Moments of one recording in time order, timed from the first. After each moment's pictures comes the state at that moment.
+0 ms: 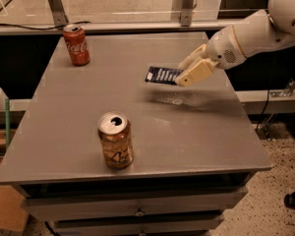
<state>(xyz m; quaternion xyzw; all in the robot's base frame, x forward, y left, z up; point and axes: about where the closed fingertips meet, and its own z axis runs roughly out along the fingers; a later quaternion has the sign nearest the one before) 0.610 -0.113 0.890 -0.54 0.73 0.24 0.35</state>
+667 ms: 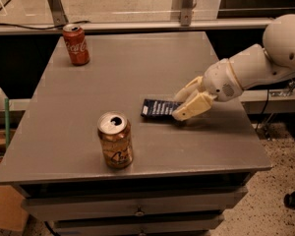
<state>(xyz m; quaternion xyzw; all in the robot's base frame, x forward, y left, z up) 0.540 -0.100 0.840 -0.56 0.71 0.29 0.31</state>
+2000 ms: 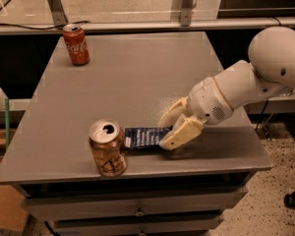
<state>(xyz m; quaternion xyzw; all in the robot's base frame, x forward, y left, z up) 0.456 -0.054 0.834 -0.62 0.67 0.32 0.27</state>
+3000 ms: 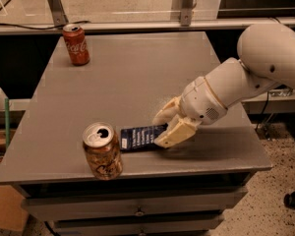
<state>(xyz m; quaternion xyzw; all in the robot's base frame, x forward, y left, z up) 0.448 -0.042 0.835 -0.65 0.65 0.30 0.25</state>
